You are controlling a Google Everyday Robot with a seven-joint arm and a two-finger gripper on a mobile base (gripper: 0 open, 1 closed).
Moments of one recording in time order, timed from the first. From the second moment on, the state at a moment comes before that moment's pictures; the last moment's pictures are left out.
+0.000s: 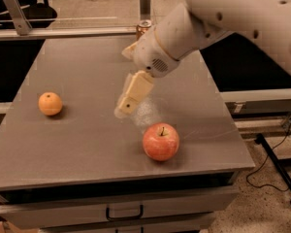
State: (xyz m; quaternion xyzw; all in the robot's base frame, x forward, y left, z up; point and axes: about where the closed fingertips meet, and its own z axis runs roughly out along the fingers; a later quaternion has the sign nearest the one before) arm 0.525 0.048 0.920 -0.67 0.65 0.20 0.32
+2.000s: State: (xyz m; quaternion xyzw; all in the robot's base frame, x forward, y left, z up) arm 0.534 0.263 0.860 -0.66 0.55 0.35 0.38
